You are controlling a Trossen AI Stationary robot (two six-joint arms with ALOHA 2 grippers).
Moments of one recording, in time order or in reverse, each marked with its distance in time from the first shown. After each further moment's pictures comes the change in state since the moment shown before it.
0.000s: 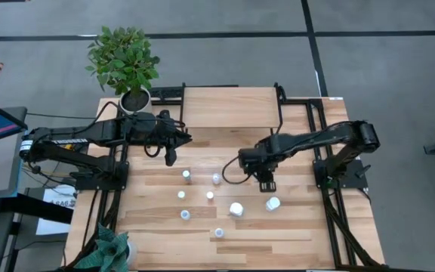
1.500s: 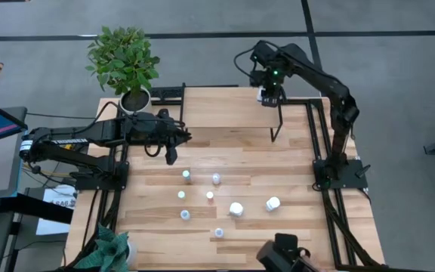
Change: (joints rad) left arm 0.000 0.000 0.000 0.000 -0.045 0.014; right arm -0.798 0.264 0.694 -0.295 0.065 -0.662
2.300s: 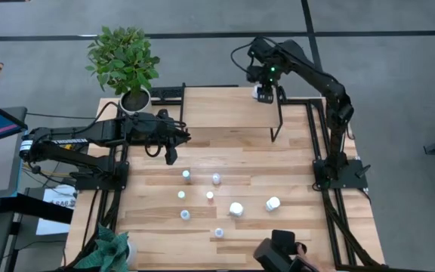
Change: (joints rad) left arm 0.000 0.000 0.000 -0.026 0.000 -0.015; right arm 0.006 0.059 0.134 -0.021 0.010 0.027
